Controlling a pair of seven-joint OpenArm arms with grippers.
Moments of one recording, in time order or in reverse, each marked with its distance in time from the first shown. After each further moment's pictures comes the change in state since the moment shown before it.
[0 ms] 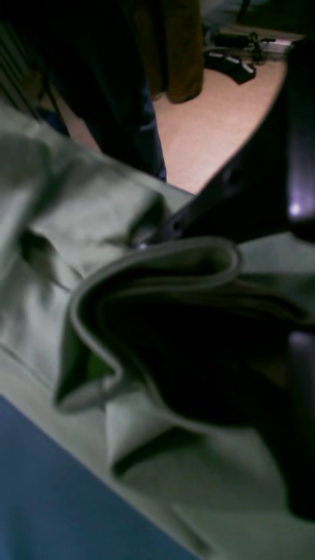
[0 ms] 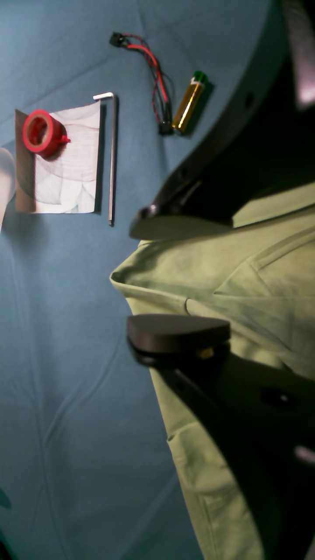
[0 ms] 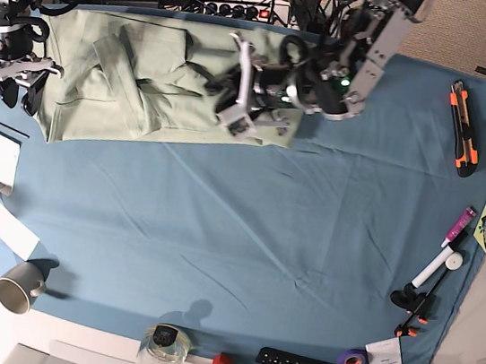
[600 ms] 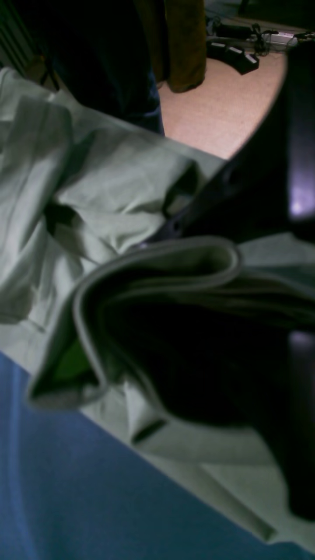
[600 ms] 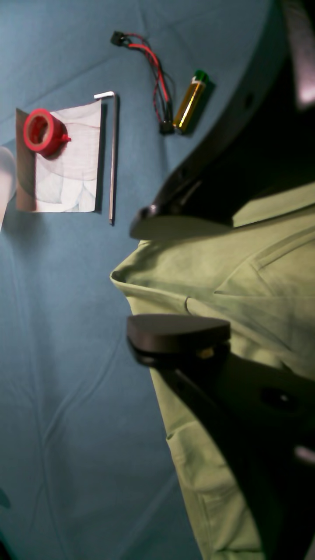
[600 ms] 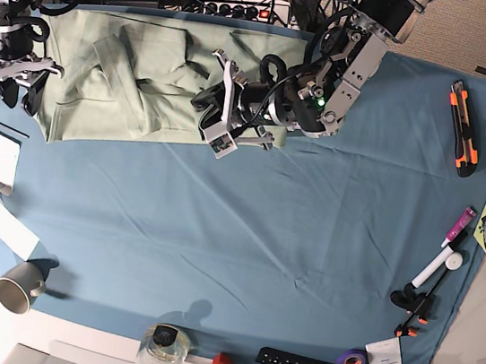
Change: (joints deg) left arm -5.6 2.3 0.4 -8.1 1.8 0.0 -1.6; right arm 0.0 0.0 0.0 0.0 0.0 0.0 0.0
